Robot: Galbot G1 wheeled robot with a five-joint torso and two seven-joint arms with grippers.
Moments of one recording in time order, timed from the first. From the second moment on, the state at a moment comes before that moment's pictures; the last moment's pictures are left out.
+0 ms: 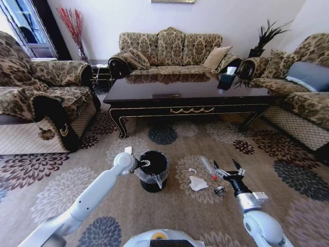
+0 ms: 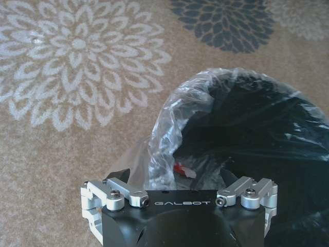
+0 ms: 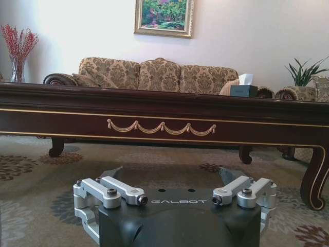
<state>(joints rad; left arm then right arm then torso) 0.64 -1.06 0.13 -1.66 -1.68 0.74 -1.03 -1.70 1.10 0.75 2.03 0.45 0.13 0.03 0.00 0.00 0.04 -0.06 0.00</state>
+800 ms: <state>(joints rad) 0.62 -1.07 0.16 -1.63 -1.68 0.73 -1.04 -1.70 1.11 0.75 2.02 0.45 0.14 0.04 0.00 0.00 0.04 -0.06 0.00</state>
